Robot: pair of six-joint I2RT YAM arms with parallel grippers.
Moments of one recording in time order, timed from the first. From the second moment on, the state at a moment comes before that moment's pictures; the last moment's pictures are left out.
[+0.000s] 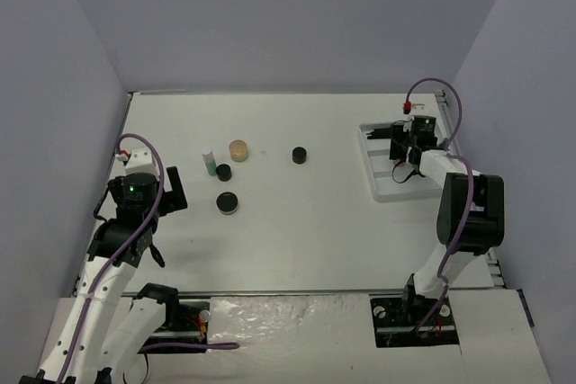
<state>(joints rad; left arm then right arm) -0.18 0.70 0.80 -0.69 -0.36 -0.24 -0.08 1.75 1.02 0.01 0.03 -0.05</state>
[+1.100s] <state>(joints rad) -0.18 1.63 1.40 -0.64 -0.11 -0.29 0.06 1.04 1.08 -0.26 -0.09 0.21</state>
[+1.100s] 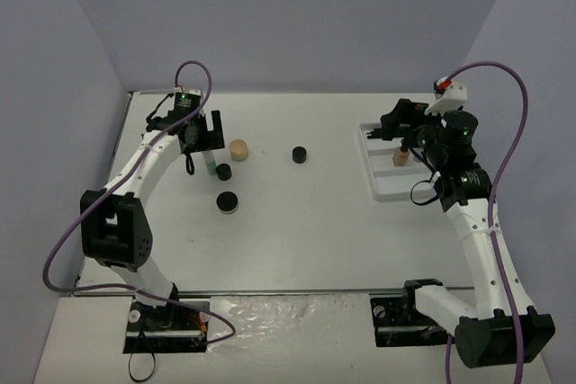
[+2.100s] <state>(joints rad) -0.17 1.91 1.56 -0.72 -0.08 -0.29 0.09 0.97 0.99 -0.28 -0.08 0.16</state>
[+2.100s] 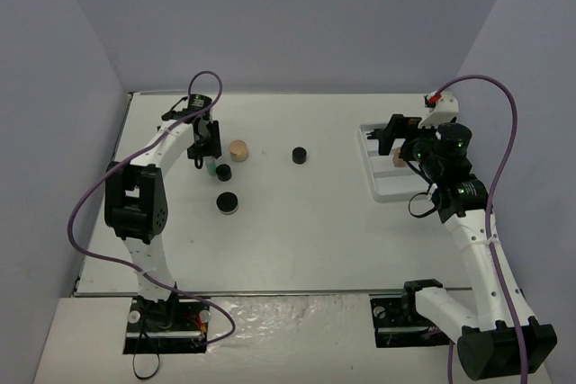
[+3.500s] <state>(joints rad) -0.79 2.11 1.96 -0.93 -0.05 -0.25 0.13 0.91 0.98 -0.31 -0.08 0.14</state>
